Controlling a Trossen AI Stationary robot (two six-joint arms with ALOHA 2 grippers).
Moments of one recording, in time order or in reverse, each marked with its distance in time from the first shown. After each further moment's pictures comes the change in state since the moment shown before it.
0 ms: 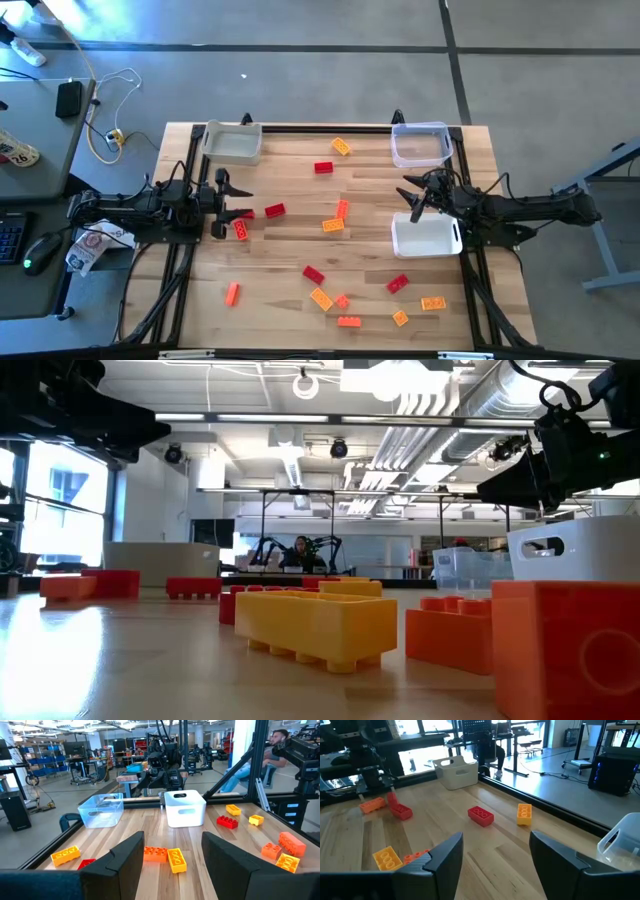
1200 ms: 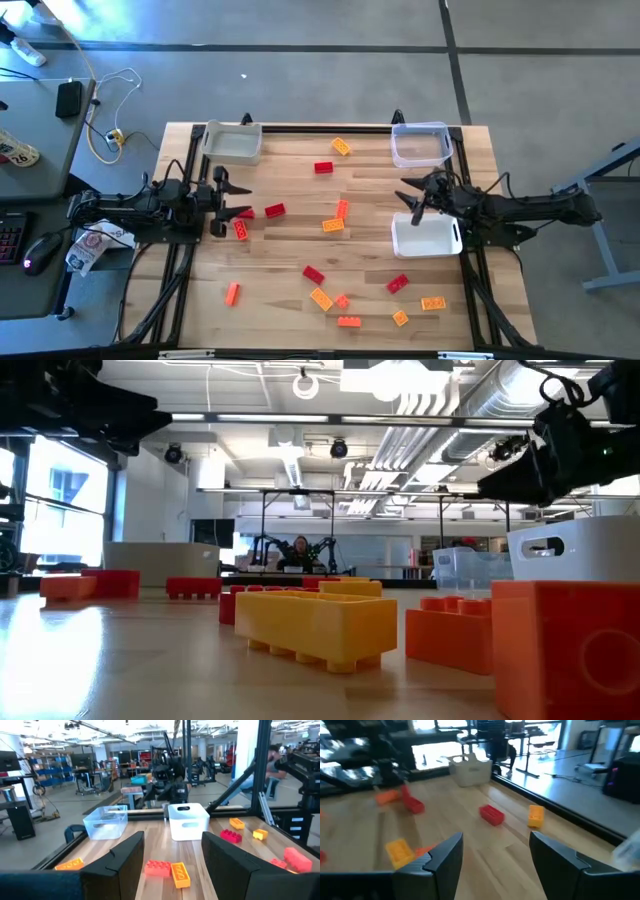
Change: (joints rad) left arm 0.000 0.000 0.000 0.068 -0.019 -0.001; right arm 0.000 0.001 0.027 -0.002 -0.096 -0.035
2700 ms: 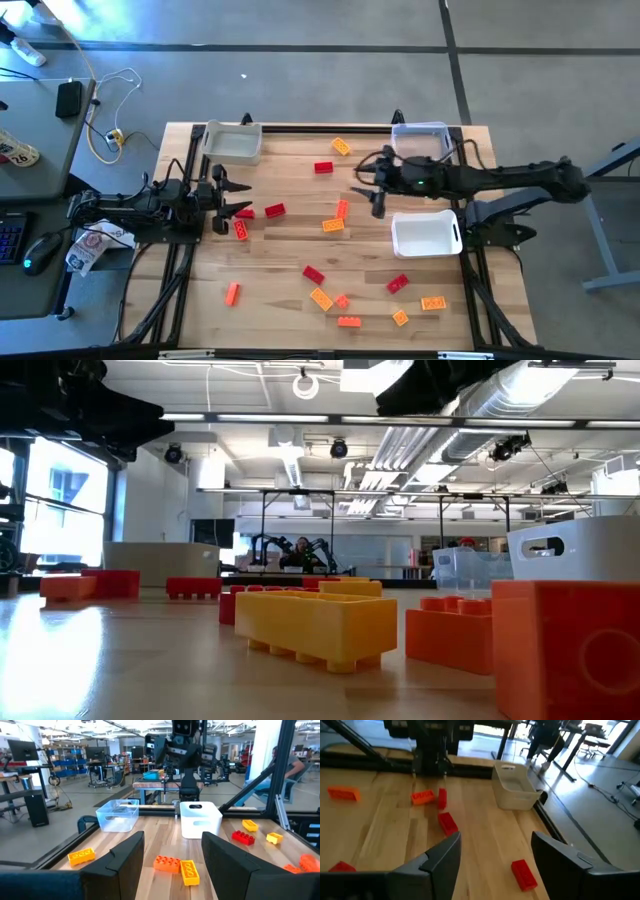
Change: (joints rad) left arm 0.000 0.000 0.000 -0.016 -0.077 -0.045; right arm 0.000 0.860 0.829 -0.195 -0.185 -0.262
